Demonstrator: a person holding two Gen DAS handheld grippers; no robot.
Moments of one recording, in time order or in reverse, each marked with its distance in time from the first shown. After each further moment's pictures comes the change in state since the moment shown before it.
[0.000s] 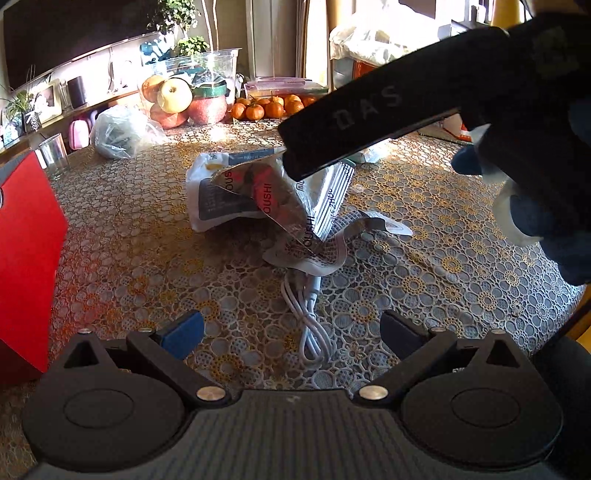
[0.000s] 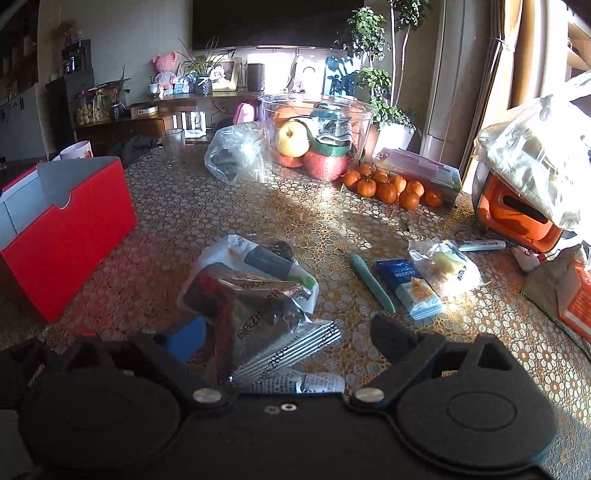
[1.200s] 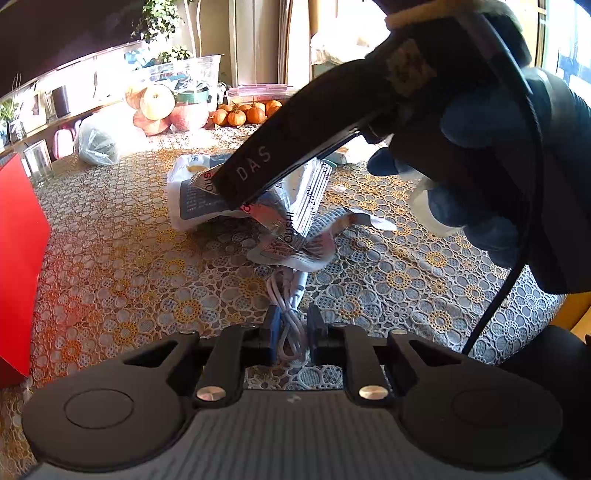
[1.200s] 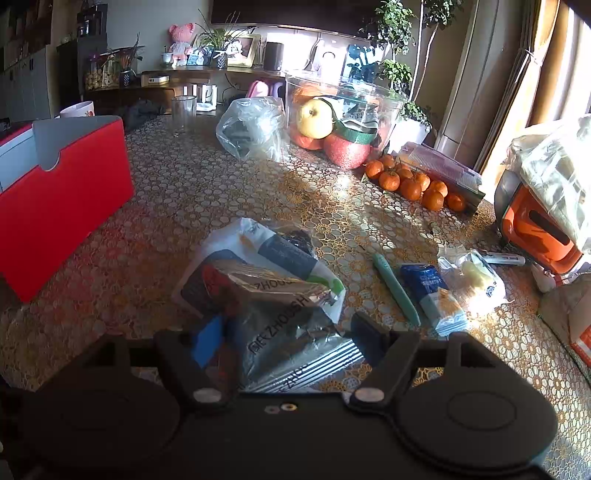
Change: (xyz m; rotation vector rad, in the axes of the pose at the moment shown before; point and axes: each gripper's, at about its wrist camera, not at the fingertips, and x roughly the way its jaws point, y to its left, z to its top) left arm 0.002 0.001 -0.008 0.010 -0.032 -0.059; right arm 0.036 0.020 0.005 -0.097 0.055 -0.019
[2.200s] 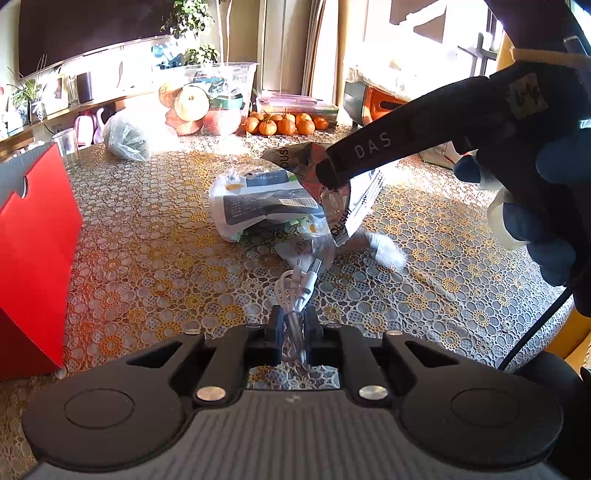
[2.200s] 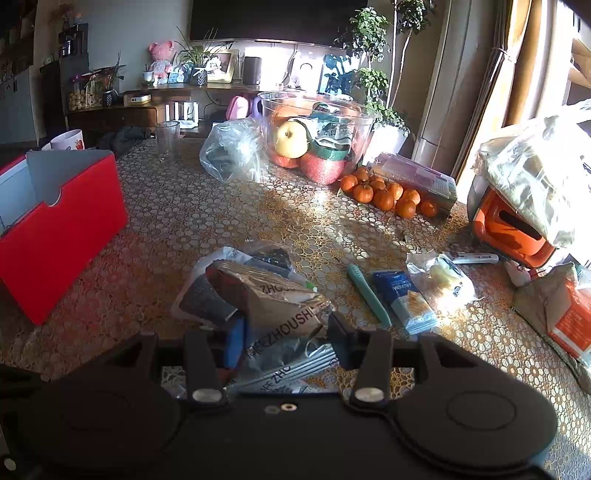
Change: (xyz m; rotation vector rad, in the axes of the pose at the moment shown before) left arm -0.025 0.026 0.008 -0.082 -0.022 0.023; right arm -0.036 -0.009 0.007 0.066 -0.036 -0.037
